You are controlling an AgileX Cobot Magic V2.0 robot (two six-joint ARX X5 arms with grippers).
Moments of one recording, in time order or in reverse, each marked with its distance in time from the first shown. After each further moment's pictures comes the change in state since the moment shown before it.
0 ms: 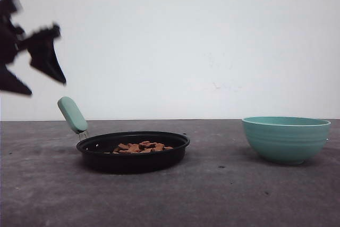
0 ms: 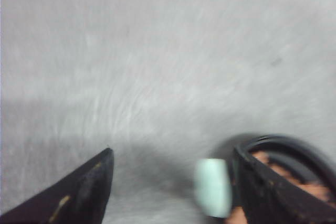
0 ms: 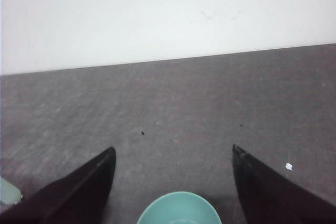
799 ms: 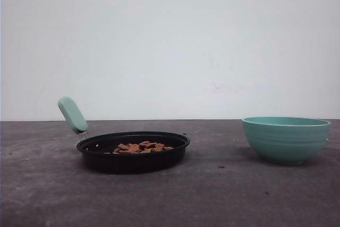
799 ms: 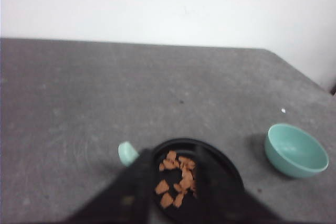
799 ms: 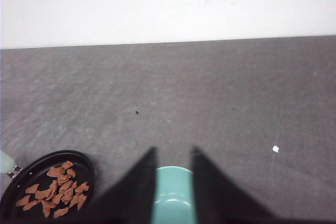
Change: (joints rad) left arm -0.100 -0.765 0.000 -0.502 0.032 0.075; right arm 0.000 -0.072 0.000 -0.113 -0.001 -0.052
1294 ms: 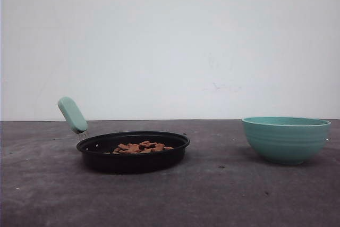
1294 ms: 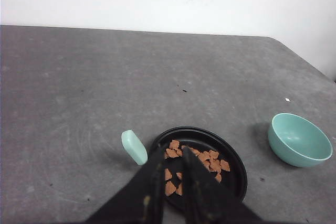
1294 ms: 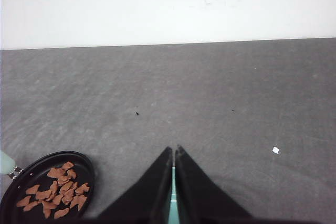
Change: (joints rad) left arm 0.000 -0.005 0.000 -0.032 0.000 0.005; right arm 0.000 0.000 0.000 0.001 0.000 0.000
